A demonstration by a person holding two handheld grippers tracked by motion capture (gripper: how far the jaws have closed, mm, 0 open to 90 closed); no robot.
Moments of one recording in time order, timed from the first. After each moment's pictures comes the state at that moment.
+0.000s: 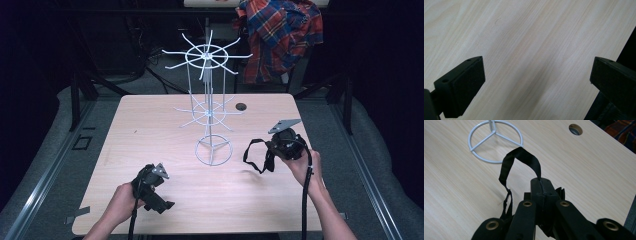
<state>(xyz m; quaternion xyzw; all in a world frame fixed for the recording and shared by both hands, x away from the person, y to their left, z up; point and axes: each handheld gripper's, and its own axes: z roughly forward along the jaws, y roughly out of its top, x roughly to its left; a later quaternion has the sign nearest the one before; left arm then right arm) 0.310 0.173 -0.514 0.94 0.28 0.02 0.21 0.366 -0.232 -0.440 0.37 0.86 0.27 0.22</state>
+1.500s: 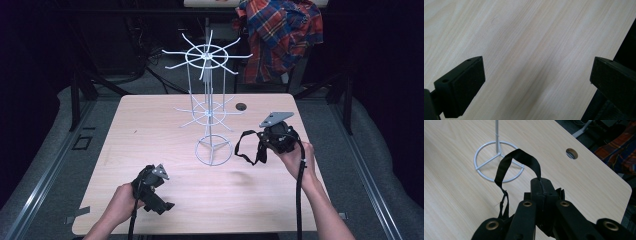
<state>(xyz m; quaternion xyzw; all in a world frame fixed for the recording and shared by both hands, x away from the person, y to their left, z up) 0.309 0.173 -0.514 0.94 0.27 0.02 0.21 0.370 -0.206 -0.414 0.33 0.86 0.29 0.26</state>
